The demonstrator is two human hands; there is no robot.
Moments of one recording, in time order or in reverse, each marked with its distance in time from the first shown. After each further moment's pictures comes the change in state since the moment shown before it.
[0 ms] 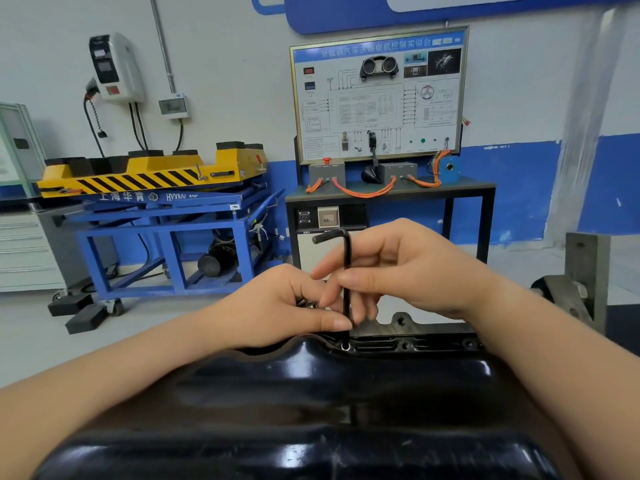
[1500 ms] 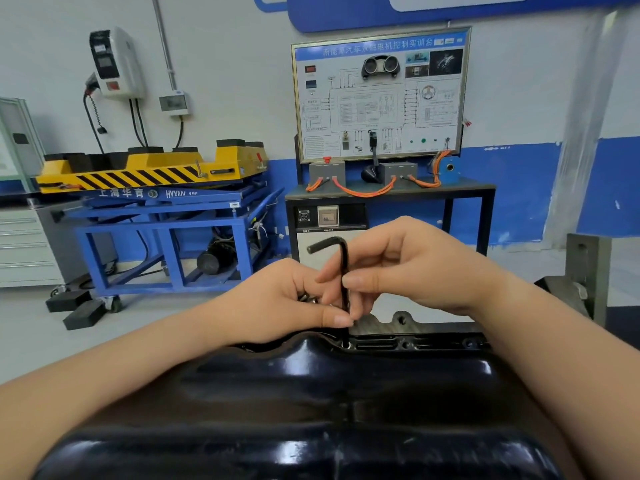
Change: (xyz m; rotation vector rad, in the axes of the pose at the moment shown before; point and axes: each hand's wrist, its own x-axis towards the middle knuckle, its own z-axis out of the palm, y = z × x) left_hand 0.000 -0.001 0.000 -0.086 -0.007 -0.030; right_hand -0.001 -0.002 -0.002 -0.035 -0.014 0.012
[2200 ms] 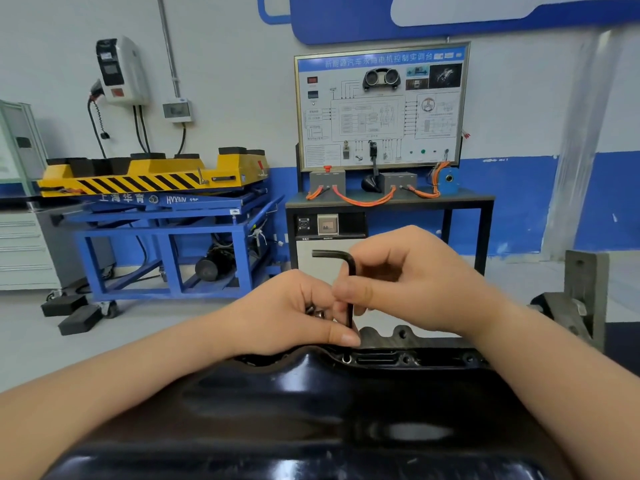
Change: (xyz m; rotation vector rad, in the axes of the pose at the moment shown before) left_hand 0.006 -0.005 -0.001 0.042 0.052 0.001; right_hand 0.002 -0.006 0.006 -0.364 0.193 -0.124
